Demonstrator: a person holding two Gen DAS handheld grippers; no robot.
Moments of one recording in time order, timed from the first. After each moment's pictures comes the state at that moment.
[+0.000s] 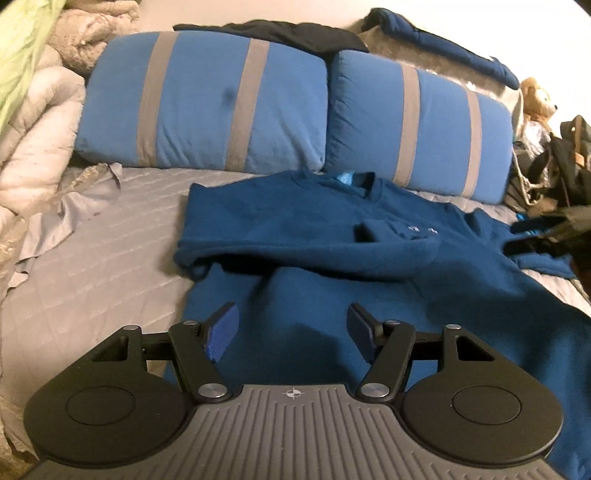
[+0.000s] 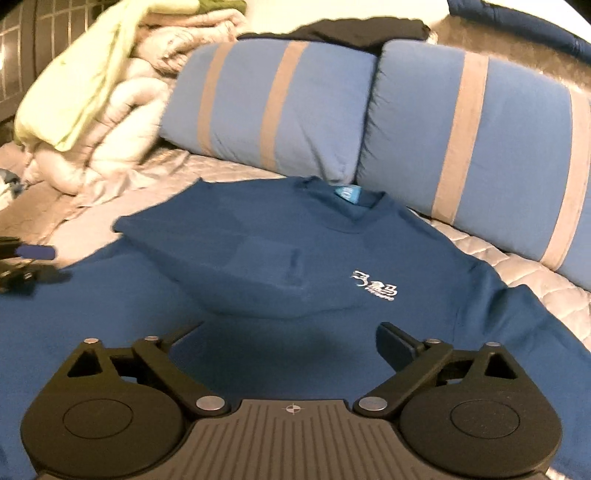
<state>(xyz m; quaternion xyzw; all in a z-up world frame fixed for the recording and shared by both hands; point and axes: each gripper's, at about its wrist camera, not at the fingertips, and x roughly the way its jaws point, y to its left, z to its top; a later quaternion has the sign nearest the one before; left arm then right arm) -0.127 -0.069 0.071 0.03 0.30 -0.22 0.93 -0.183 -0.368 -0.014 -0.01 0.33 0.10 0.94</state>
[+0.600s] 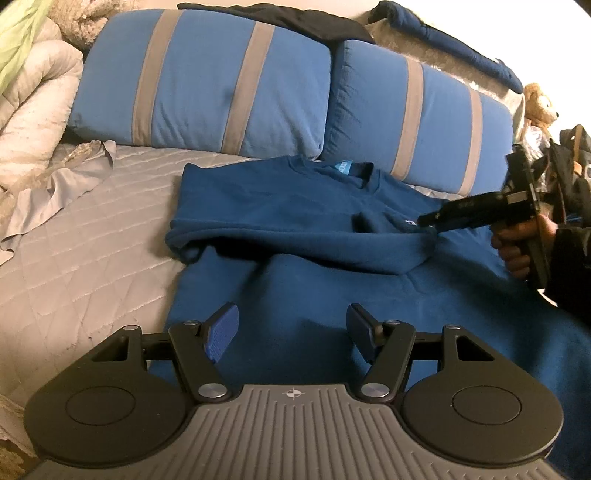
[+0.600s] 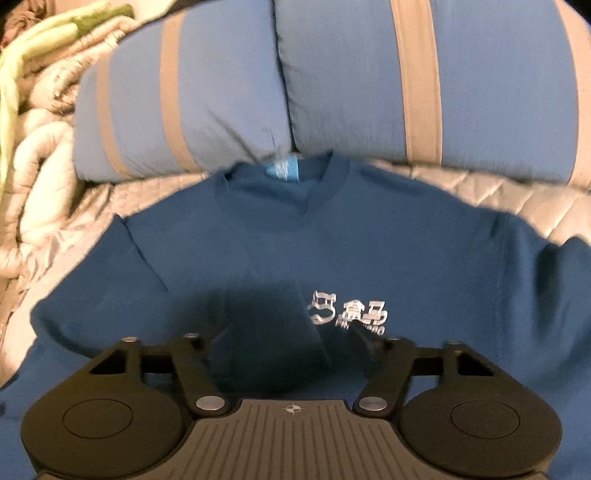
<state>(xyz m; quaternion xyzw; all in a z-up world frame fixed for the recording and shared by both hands) -0.121 -0.063 0.064 0.00 0.32 -0.23 0.92 -0.060 -0.406 -0.078 0.14 0.39 0.05 0.91</state>
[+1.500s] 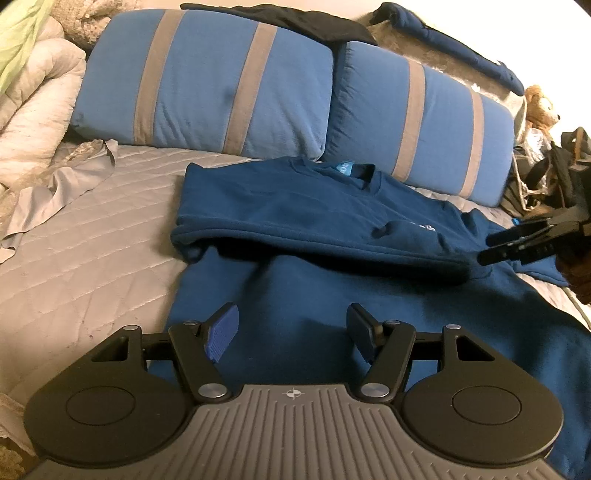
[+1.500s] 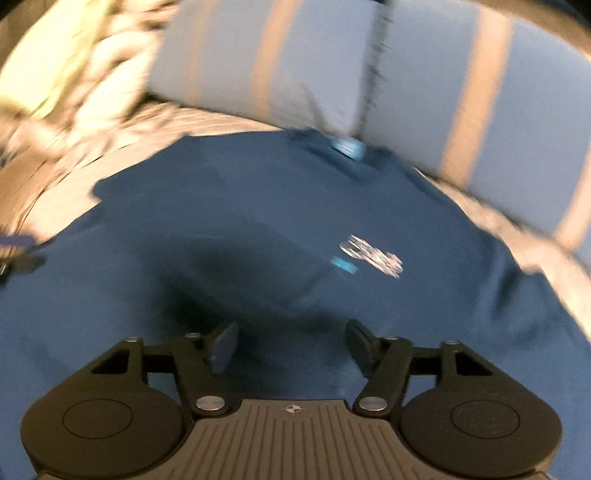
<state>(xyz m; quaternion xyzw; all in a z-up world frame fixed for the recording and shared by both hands) -0.121 -0.061 0.064 0.00 0.32 -0.22 0.92 -0.158 -0.351 -0.038 -0.07 0.39 0.12 0.91</state>
